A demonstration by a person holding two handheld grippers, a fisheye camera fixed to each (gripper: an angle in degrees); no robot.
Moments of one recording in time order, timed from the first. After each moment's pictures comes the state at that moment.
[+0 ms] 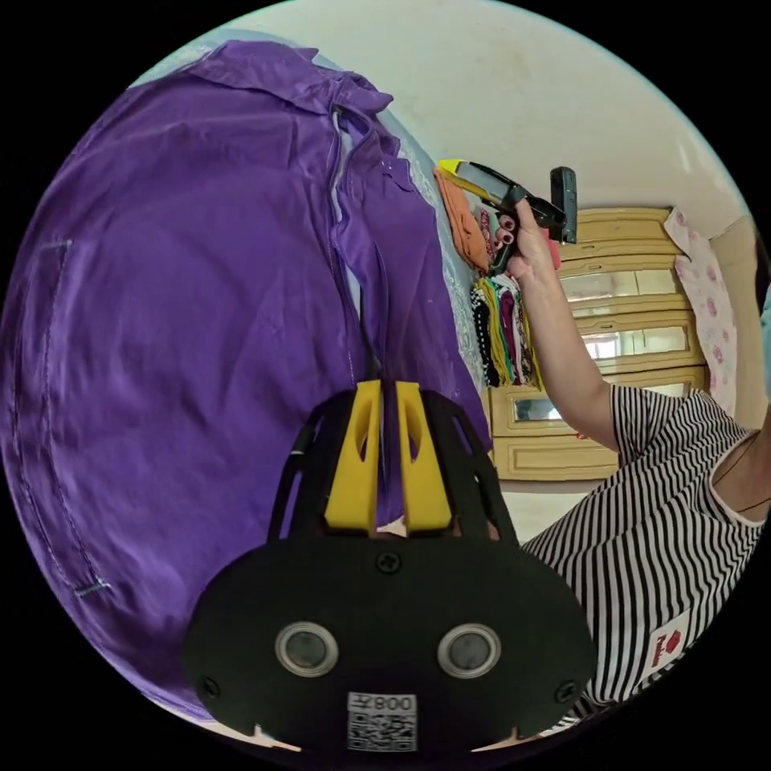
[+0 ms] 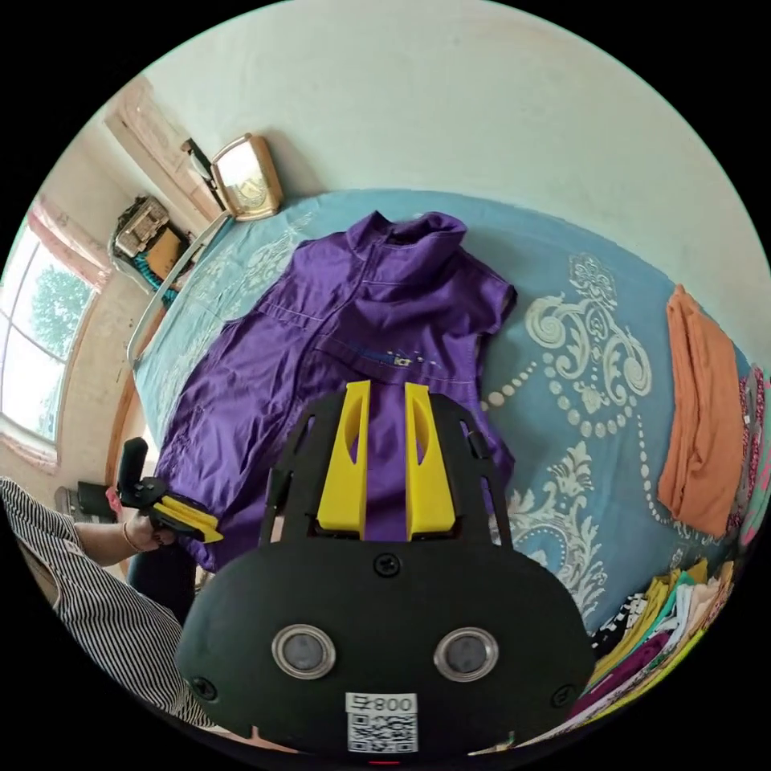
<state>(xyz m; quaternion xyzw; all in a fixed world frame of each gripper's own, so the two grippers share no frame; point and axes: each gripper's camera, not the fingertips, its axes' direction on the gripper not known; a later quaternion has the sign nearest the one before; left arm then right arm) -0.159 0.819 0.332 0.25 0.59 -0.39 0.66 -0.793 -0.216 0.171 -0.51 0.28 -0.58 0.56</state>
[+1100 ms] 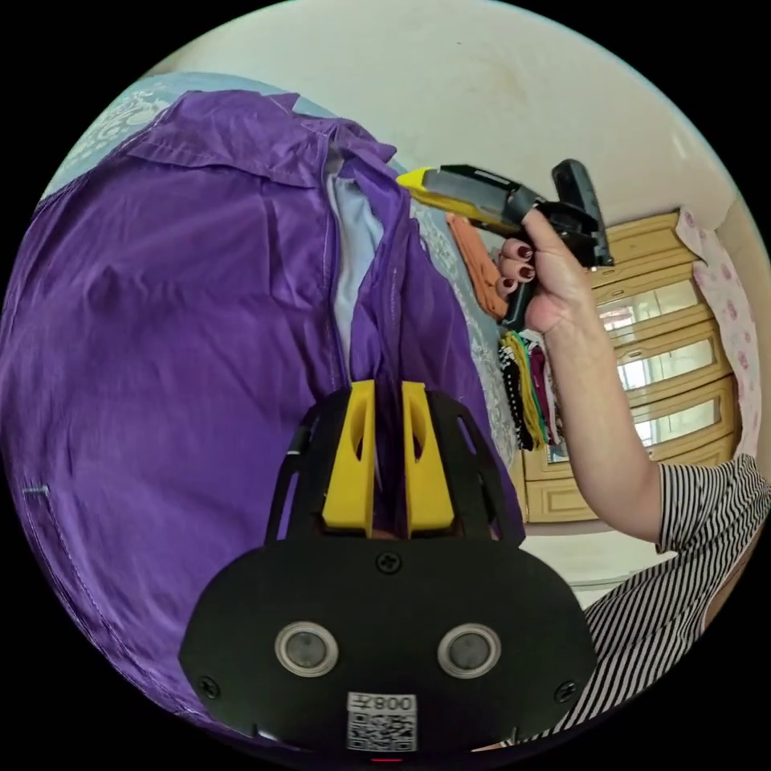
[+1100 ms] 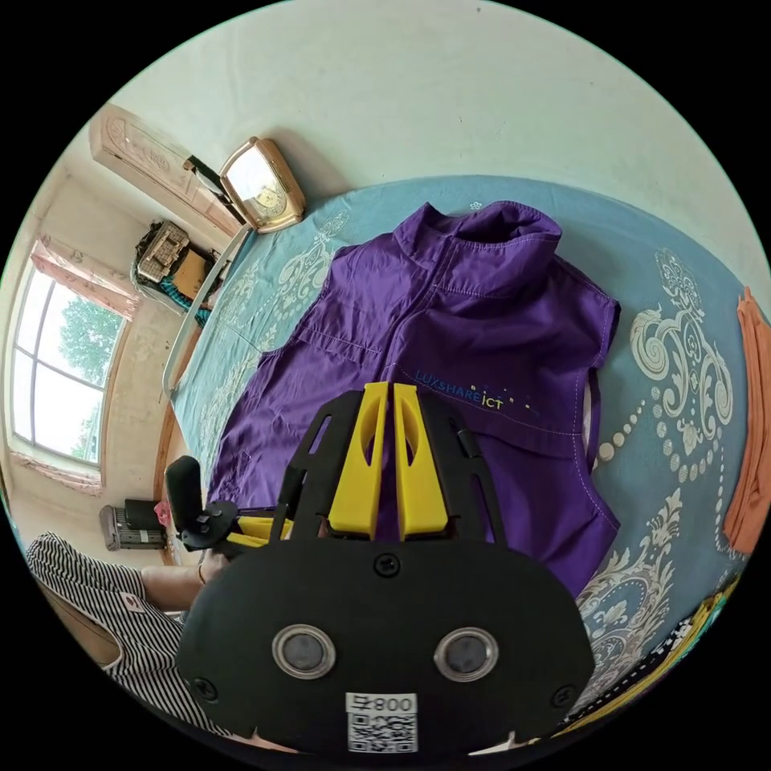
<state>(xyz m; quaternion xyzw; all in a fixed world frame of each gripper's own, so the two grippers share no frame) -0.237 0.762 0.405 0.26 0.55 -0.42 0.67 -0.705 -0.202 0.264 -0.55 0.26 -0.52 0.60</state>
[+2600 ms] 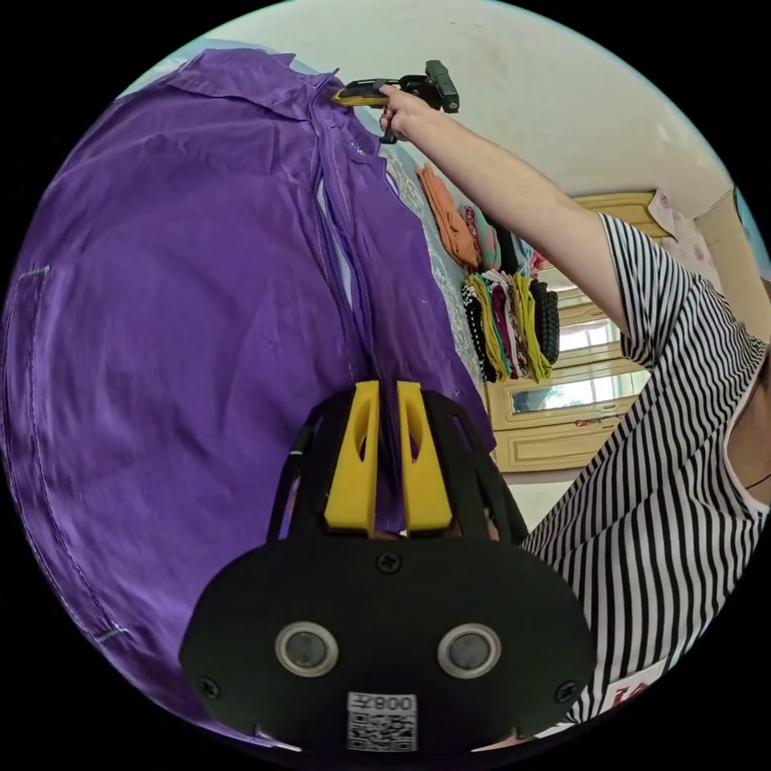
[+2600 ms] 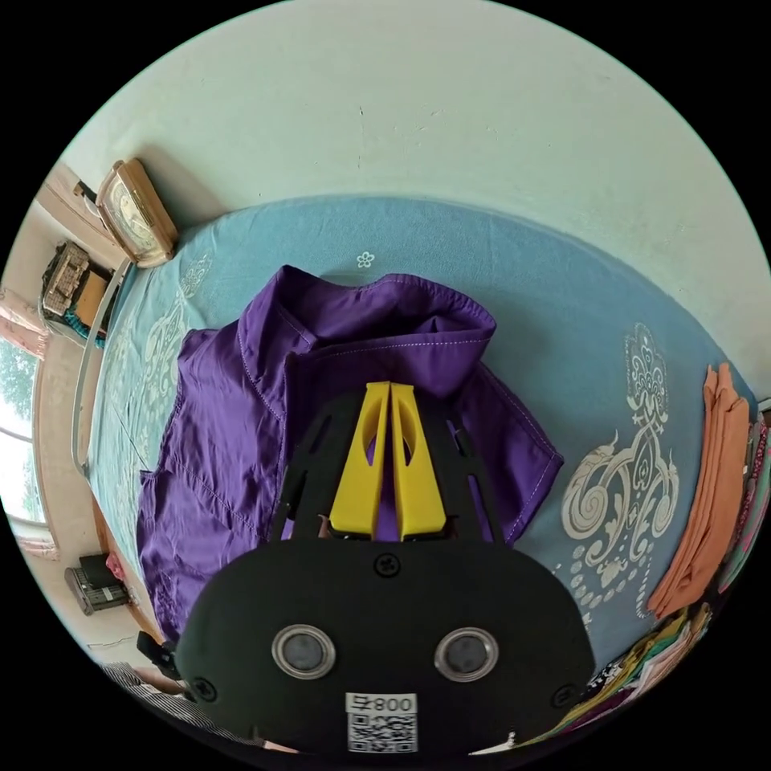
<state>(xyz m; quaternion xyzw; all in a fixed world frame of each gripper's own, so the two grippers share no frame) -0.246 0.770 0.519 0.27 0.60 -0.35 0.66 -0.615 -0.222 0.464 -0.45 0.38 -0.56 0.58</state>
